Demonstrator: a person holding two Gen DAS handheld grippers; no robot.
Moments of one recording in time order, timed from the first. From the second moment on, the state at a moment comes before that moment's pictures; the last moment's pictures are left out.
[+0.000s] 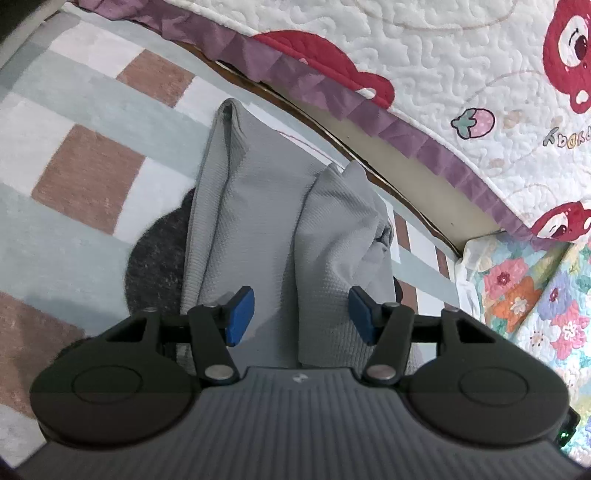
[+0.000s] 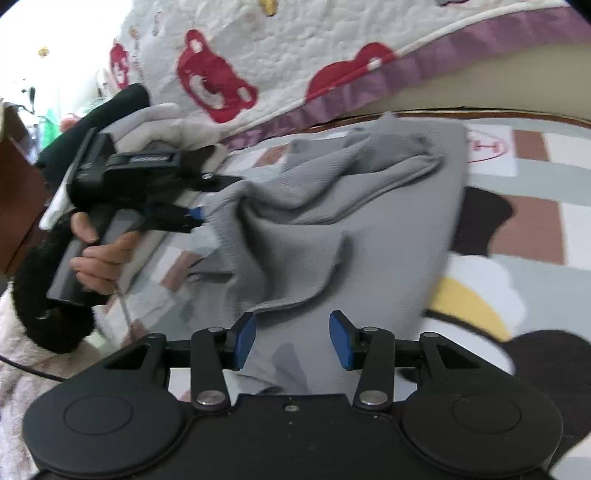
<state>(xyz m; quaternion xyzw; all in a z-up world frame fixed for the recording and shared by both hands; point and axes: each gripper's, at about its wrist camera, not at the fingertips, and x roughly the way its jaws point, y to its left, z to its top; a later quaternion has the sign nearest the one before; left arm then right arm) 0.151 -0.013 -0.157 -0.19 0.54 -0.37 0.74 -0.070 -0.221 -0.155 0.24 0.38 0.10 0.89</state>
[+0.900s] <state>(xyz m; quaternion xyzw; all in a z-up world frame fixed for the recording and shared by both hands) 0.144 0.011 -0.164 -0.28 0.58 -0.38 0.66 -0.015 -0.184 -0.165 0.28 0.32 0.13 0.90</state>
